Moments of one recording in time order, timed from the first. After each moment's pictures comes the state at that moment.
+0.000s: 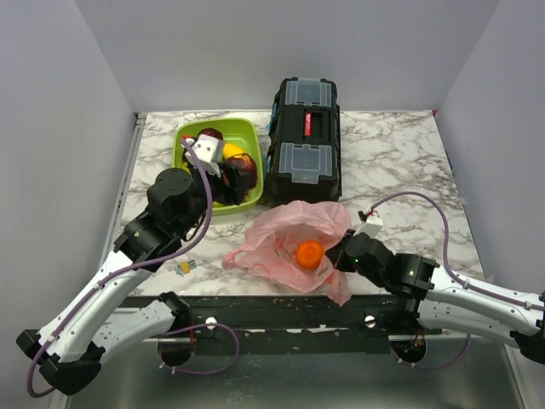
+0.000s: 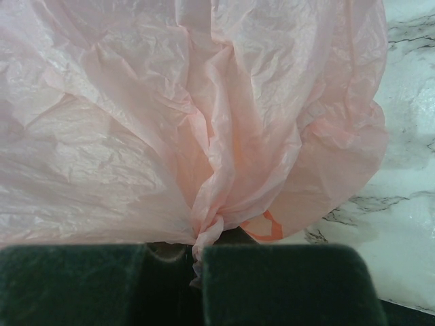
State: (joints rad) left arm -0.74 0.85 1.07 -0.34 -0.12 -0.17; right arm 1.09 0.76 0.54 -0.47 0.48 1.02
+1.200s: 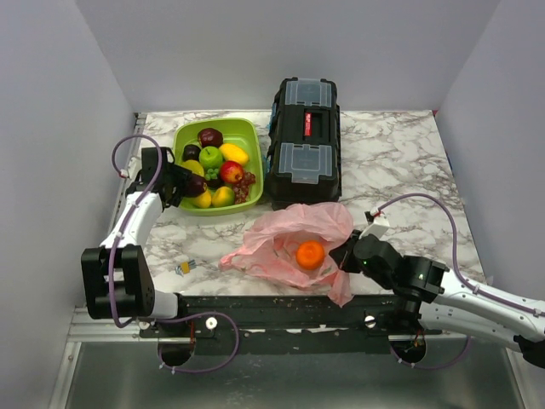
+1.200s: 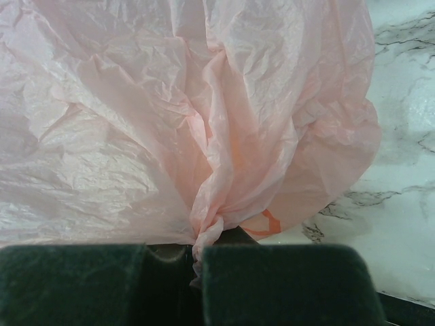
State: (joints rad) left arm 0.05 1.38 0.95 -0.37 -0.07 -1.14; right arm 1.09 0.68 0.53 -0.52 0.48 1.02
